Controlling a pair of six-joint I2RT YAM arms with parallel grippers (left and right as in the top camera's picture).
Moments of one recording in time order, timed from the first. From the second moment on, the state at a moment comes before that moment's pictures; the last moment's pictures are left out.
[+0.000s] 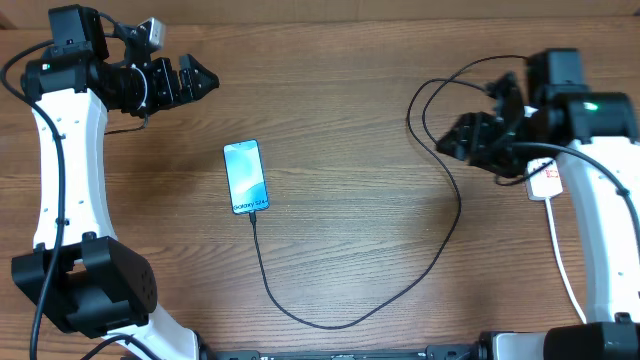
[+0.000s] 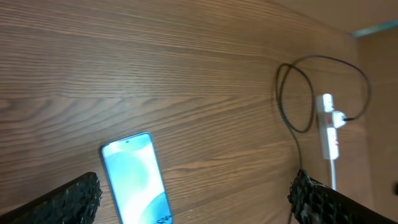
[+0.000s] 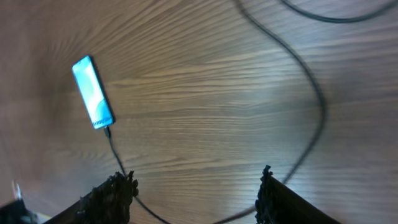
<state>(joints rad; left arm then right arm) 0.21 1.85 1.83 -1.10 0.65 -0.03 -0.03 1.54 1.55 -1.32 -0.43 0.23</state>
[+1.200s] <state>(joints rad) 0.21 1.85 1.83 -1.10 0.31 -0.03 -0.15 1.53 1.55 -1.33 -0.43 0.16</state>
